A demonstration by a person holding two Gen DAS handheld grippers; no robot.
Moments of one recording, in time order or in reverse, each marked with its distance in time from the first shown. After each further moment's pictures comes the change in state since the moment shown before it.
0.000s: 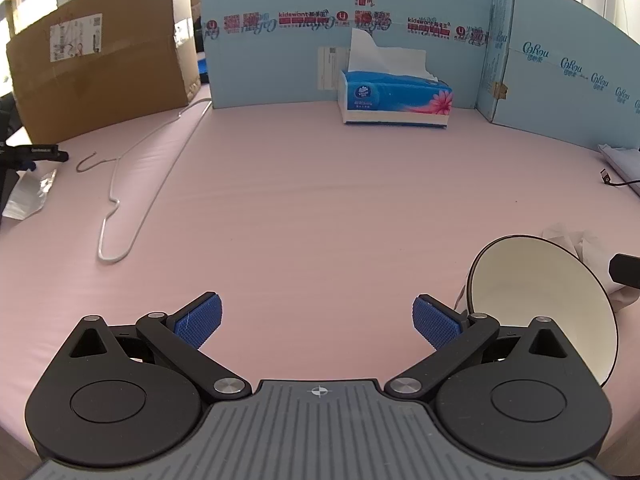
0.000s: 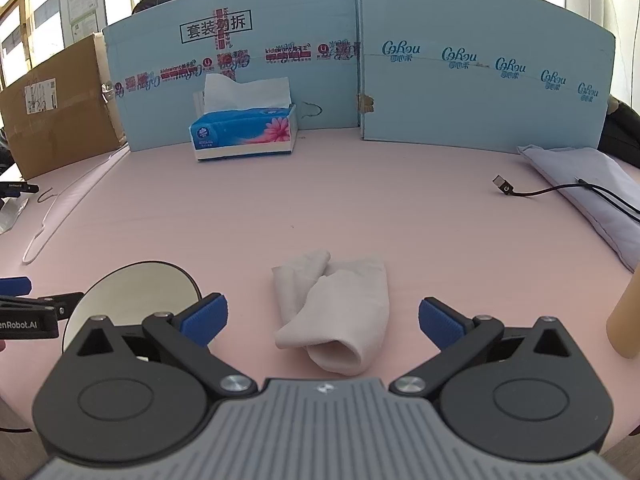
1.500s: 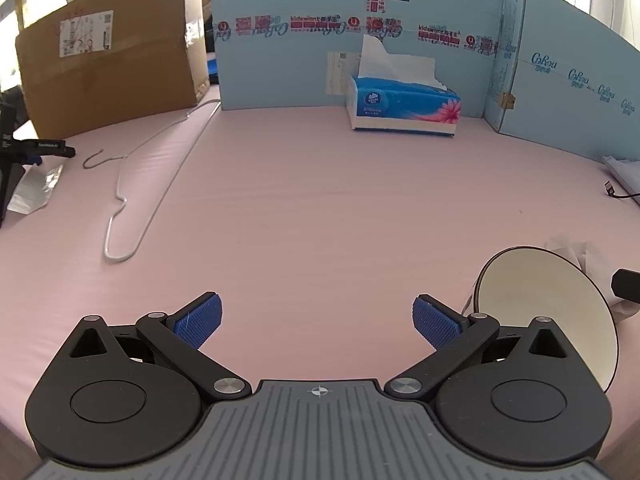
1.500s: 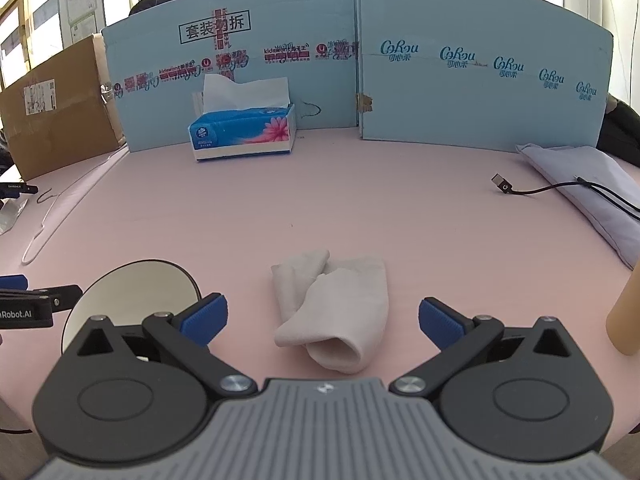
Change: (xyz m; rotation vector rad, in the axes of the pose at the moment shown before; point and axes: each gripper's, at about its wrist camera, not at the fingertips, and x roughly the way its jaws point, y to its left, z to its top) left arm 0.000 0.004 0.001 -0.031 -0.011 0.007; right arm 0.000 -0.002 -0.005 0.003 -0.003 0.005
